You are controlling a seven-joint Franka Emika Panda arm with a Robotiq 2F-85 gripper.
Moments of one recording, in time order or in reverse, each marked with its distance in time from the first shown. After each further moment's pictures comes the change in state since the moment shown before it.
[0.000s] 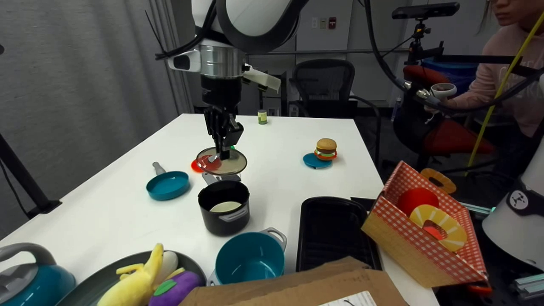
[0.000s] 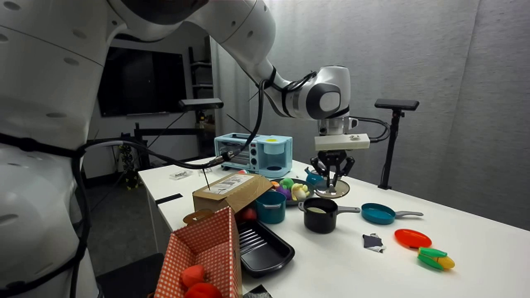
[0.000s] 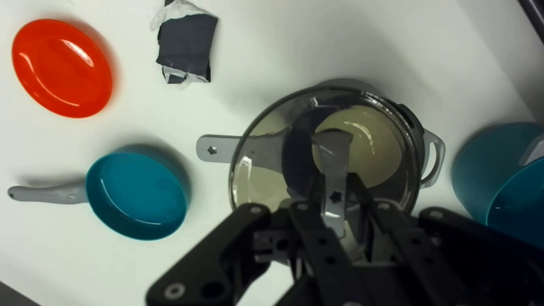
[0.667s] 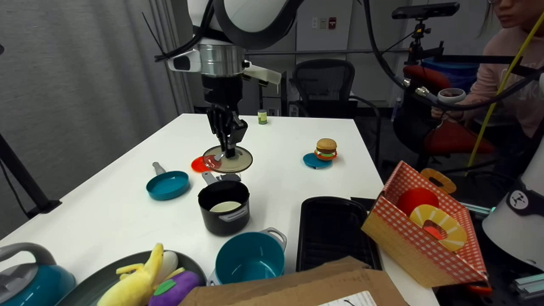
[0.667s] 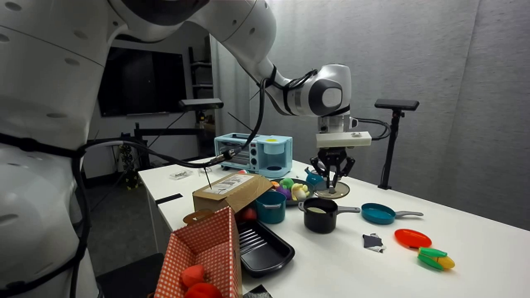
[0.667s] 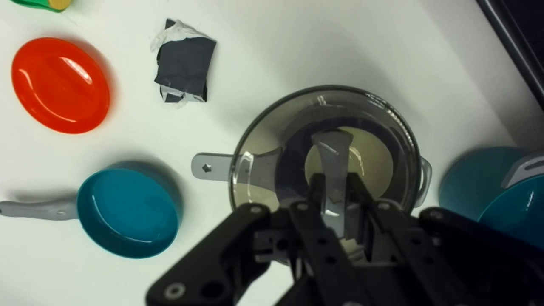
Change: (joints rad) arm 0.000 0.004 -0.001 0.030 -0.040 -0.085 -0.001
